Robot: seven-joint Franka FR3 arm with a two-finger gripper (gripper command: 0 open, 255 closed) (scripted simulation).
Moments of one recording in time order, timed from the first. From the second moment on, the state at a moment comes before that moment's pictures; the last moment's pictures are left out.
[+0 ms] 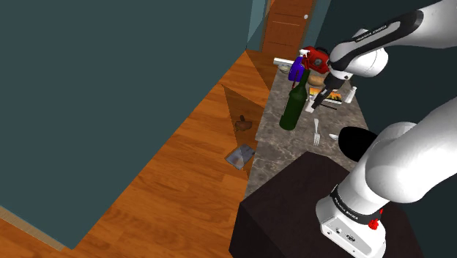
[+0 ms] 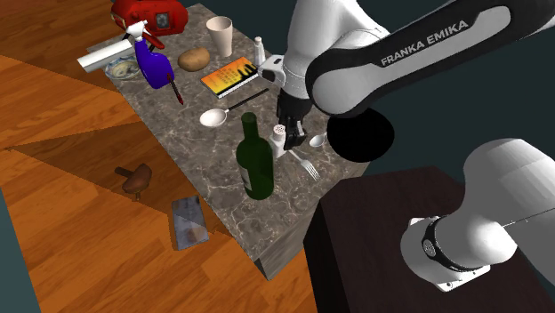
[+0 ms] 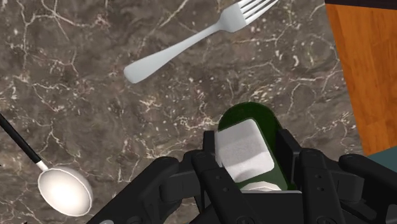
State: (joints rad) arm 0.13 -0.30 -0.94 -2.55 -0.11 2.44 -0.84
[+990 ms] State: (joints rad) arm -0.09 -0.56 -0.87 -2.58 -0.30 2.24 -0.83
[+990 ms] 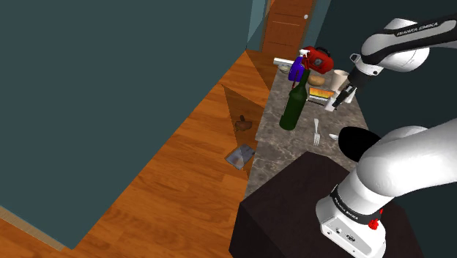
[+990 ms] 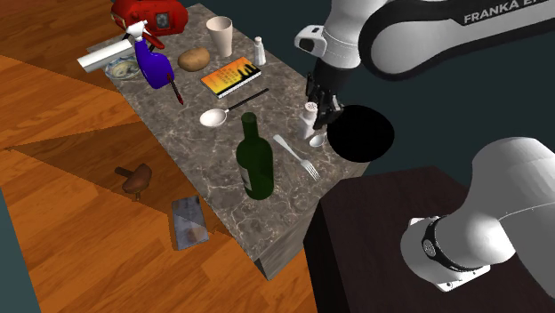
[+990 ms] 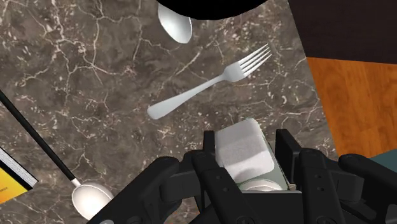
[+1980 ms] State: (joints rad) arm -0.43 -0.79 -0.97 -2.62 -0.50 2.04 -1.12
